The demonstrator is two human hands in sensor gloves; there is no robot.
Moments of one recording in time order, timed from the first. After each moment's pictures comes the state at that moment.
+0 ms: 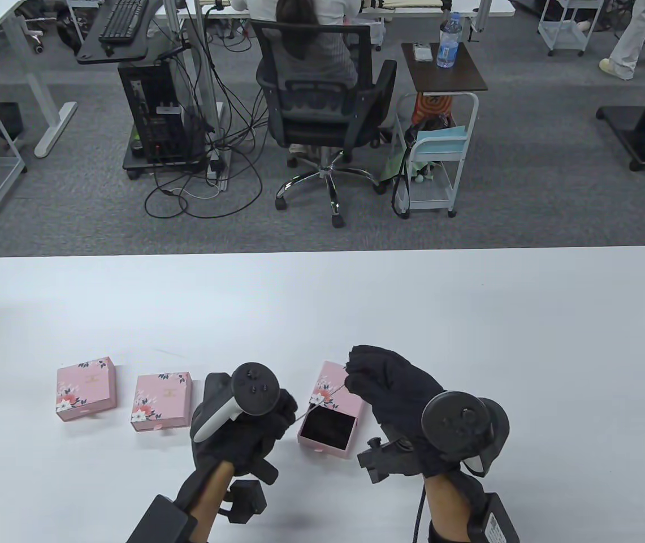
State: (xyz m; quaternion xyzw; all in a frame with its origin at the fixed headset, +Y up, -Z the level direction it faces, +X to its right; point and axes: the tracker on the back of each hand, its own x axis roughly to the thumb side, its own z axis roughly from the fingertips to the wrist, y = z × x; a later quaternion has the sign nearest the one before) left_hand -0.139 -0.670 -0.351 -0.21 -0.13 0.21 0.95; right_hand 0.098 -0.569 -0.304 0.19 -0.26 0.85 0.42
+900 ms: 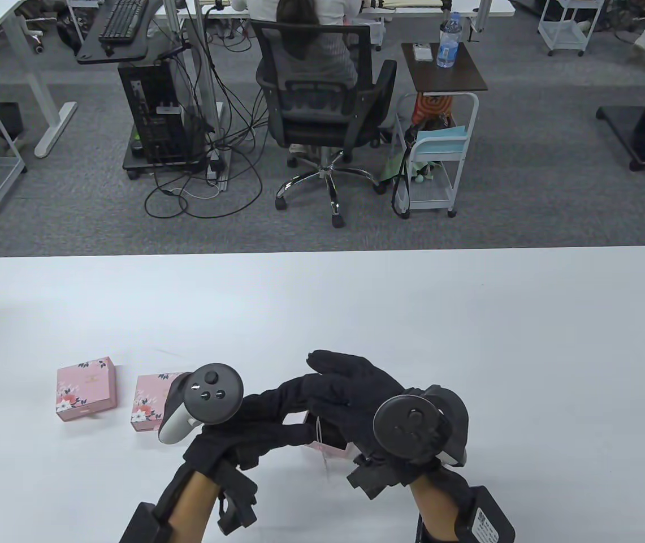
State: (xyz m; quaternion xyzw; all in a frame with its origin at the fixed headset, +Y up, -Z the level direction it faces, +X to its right) left_hand -0.153 -0.615 -0.323 -0.12 -0.34 0.44 0.82; right_hand 0.055 -0.560 -0.296 0.30 -0.19 0.87 0.33
